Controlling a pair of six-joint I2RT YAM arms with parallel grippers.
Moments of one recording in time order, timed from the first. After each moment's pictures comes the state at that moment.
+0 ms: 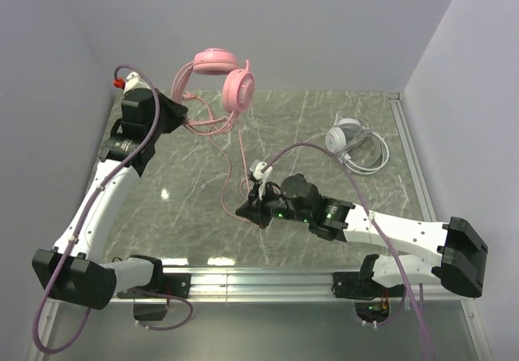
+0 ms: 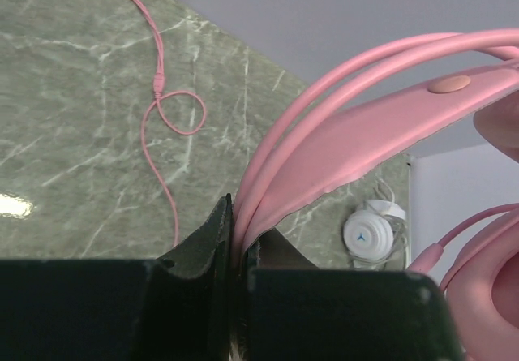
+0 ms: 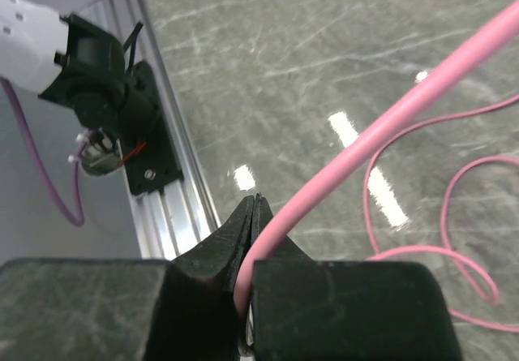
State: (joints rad) left arm -0.21 1.21 1.26 -0.36 -0.07 -0.77; right arm 1.07 1.19 0.77 0.11 -0.18 0.25
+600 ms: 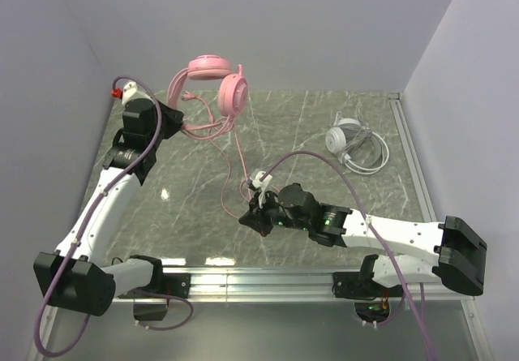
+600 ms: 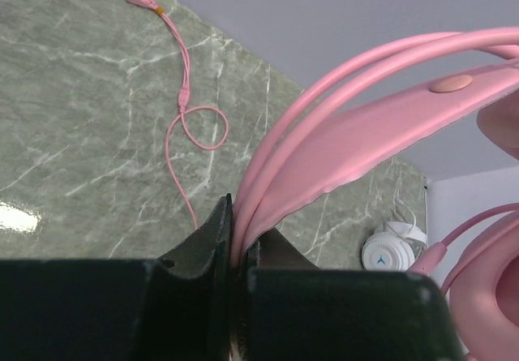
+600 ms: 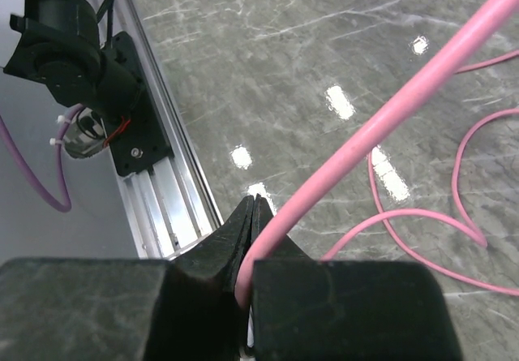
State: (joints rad) left arm -0.19 1.17 1.12 -0.25 -0.13 -0.76; right arm 1.13 1.19 0.70 0.12 -0.11 0.28
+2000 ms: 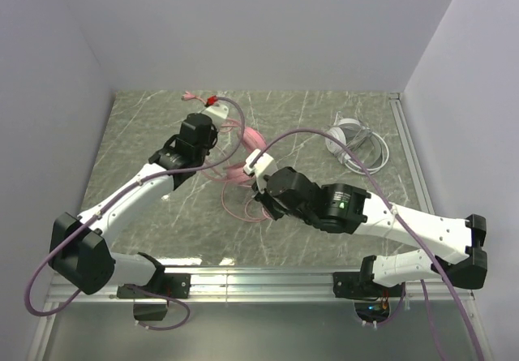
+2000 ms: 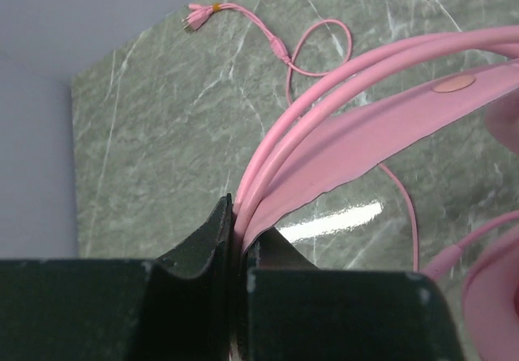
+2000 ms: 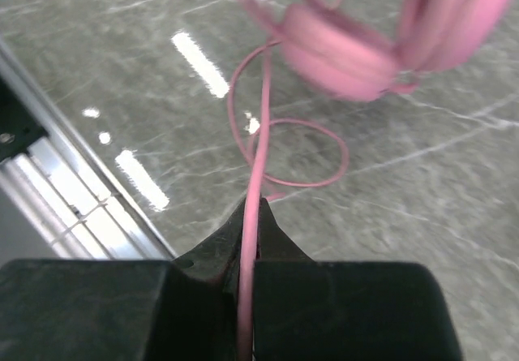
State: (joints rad) left arm -0.53 1.32 1.07 -0.21 -0.47 0.22; right arm 1.24 1.22 1.23 -0.66 0.33 0.14
